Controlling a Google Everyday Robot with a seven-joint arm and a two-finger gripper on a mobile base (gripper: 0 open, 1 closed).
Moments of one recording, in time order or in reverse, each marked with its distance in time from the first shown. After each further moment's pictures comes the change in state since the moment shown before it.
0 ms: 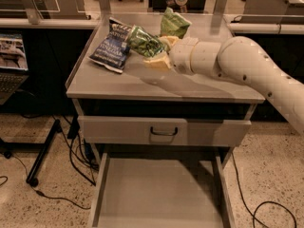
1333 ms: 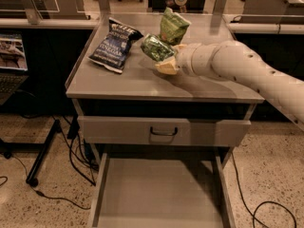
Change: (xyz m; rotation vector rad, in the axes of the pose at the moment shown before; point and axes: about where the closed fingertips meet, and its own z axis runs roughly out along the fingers) arm 0.070 -0.037 0.013 0.104 0.201 0.114
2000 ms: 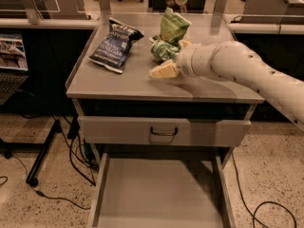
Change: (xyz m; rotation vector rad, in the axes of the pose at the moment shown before) arm 0.000 0.000 0.000 0.000 0.000 0.000
